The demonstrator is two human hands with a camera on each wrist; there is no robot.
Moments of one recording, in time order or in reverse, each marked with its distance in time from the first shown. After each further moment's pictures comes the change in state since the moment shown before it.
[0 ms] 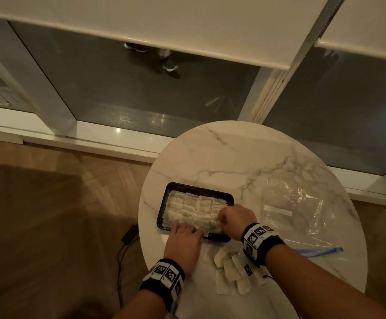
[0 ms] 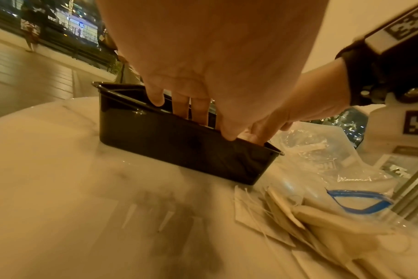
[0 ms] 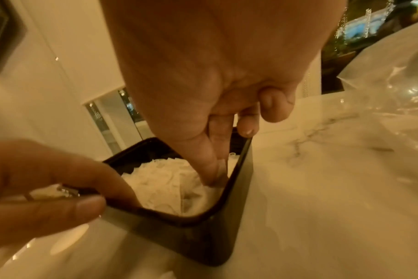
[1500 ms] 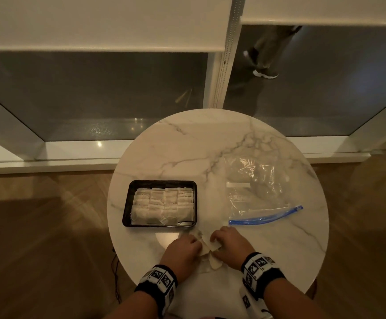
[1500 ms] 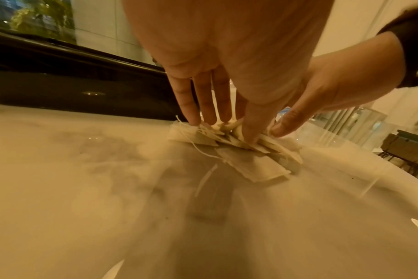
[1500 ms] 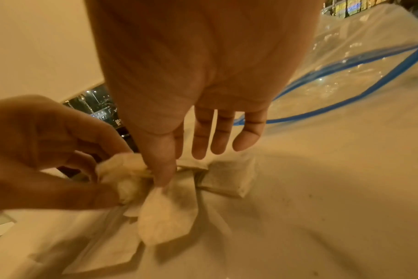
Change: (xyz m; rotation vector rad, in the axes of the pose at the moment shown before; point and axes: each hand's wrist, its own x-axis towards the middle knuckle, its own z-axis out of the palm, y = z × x) left_hand -0.019 0.069 0.034 -0.165 -0.092 0.344; right_hand -0.105 0.067 0.105 0.424 0.020 0.005
